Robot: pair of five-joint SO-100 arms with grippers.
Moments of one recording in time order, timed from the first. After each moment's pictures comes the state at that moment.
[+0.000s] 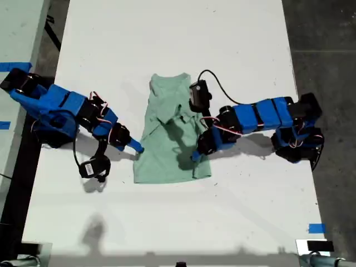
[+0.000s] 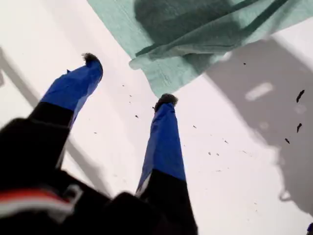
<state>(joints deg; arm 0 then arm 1) 5.2 103.1 114.5 70.5 -13.5 -7.6 78.1 67.5 87.5 -21.1</state>
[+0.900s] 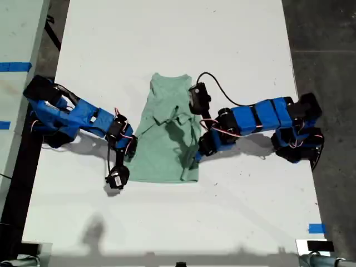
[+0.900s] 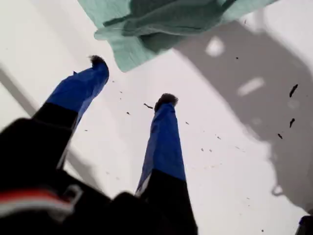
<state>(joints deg) 3.6 79.5 109.7 64.3 -15.3 -7.6 78.1 70.6 86.7 -21.6</state>
